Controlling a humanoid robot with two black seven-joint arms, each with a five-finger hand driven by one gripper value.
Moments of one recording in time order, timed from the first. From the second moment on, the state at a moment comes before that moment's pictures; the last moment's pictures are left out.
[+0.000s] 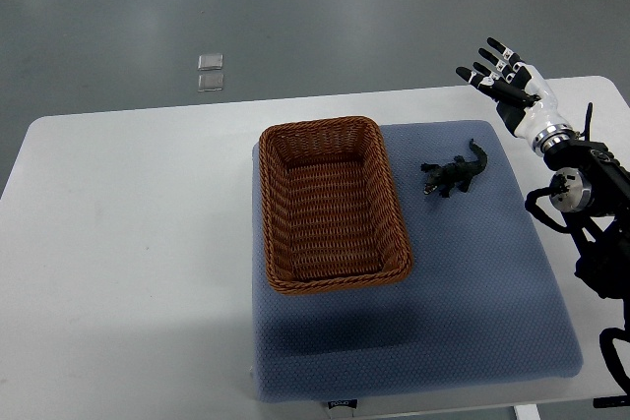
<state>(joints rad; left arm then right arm) -0.02 0.00 -0.09 -0.17 0.04 0.00 0.11 0.58 -0.14 1.34 0.75 -0.80 0.13 0.14</state>
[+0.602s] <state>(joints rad) -0.02 0.00 -0.09 -0.17 0.04 0.00 0.10 0.58 -0.14 1.34 0.75 -0.80 0.13 0.14</state>
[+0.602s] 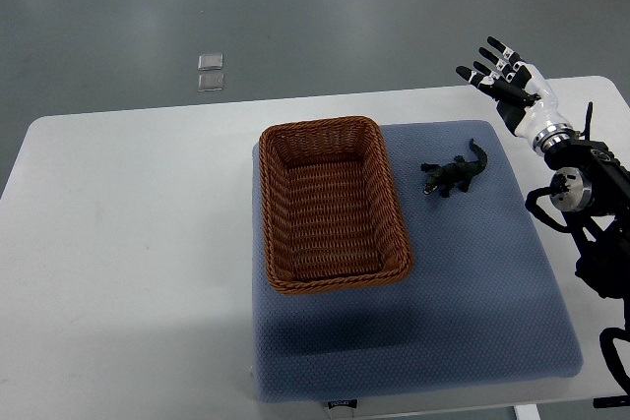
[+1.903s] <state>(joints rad) -0.02 0.00 -0.09 -0.17 0.04 0.00 0.10 0.58 -0.15 1.33 0.75 -0.81 0.16 0.14</state>
